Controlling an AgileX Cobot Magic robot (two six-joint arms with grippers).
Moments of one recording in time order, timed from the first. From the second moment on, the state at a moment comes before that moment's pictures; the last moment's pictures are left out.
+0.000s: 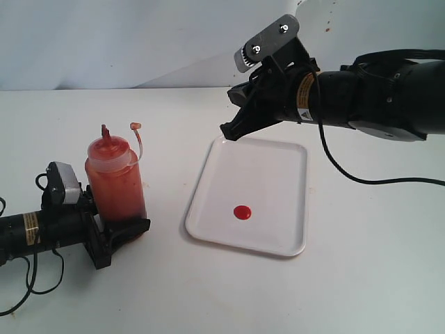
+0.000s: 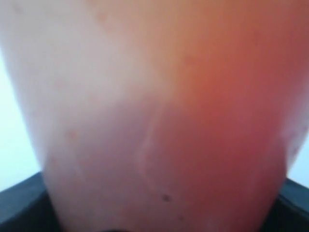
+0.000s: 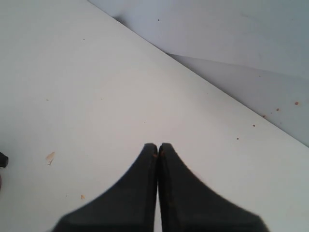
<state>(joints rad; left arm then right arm) 0.09 2.23 -0.65 1.15 -1.20 -0.17 0.47 1.76 -1.08 -0.93 -0.26 0.64</state>
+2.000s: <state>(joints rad) 0.22 2.11 -0.65 1.31 -1.20 -0.30 0.47 1.76 -1.08 -0.93 -0.27 0.64</state>
